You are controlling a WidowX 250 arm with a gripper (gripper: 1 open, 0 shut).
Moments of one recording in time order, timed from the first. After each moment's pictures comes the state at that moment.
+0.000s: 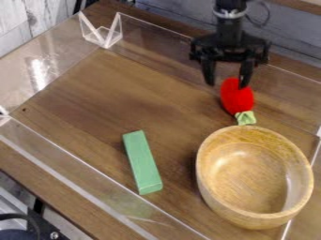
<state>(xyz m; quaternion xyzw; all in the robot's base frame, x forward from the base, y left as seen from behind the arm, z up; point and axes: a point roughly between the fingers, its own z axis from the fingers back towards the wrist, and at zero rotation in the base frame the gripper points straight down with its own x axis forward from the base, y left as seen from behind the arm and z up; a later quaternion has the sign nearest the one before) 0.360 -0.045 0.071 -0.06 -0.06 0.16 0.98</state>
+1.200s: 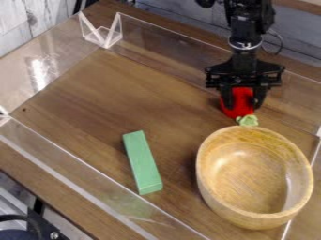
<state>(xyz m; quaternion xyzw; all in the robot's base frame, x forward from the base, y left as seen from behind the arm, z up) 0.367 -0.071 0.041 -0.09 -0.06 0.20 0.97</state>
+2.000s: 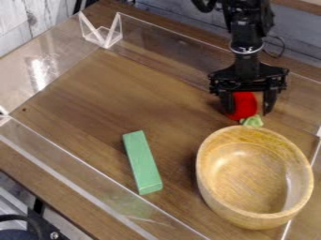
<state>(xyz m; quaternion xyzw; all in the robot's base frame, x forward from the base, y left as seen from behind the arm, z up) 0.366 -0.077 0.038 -0.12 -0.06 0.20 0.97</state>
